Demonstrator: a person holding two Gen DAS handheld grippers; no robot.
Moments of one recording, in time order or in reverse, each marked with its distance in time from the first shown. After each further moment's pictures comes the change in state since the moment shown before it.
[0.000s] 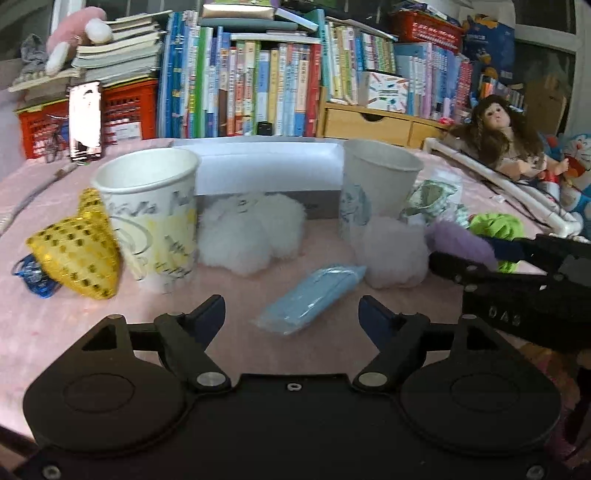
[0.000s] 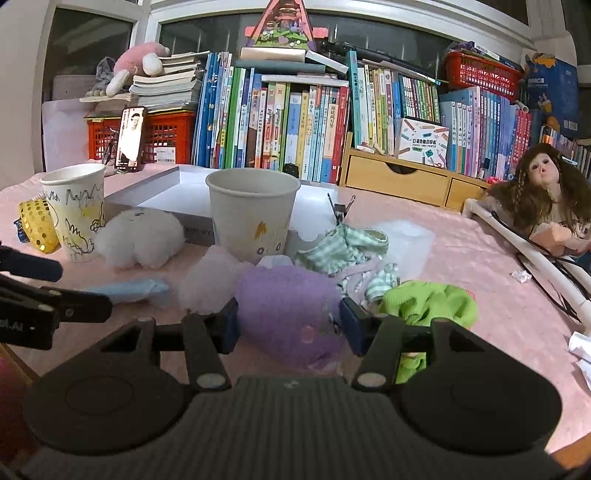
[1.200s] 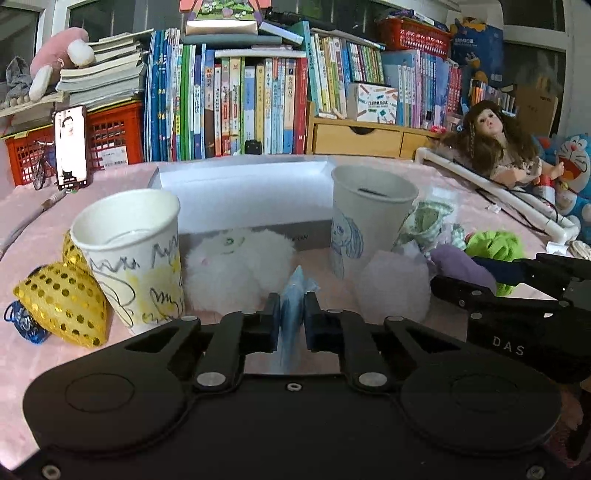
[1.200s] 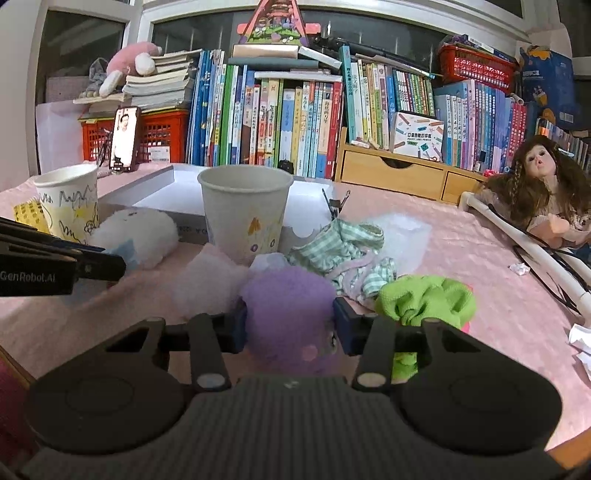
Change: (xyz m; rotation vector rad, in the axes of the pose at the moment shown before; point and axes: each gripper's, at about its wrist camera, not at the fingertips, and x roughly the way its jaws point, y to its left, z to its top) left arm 0.008 -0.004 0.026 0.049 -0.045 -0.010; right arm -0.002 -0.004 0.003 0.027 -0.003 -0.011
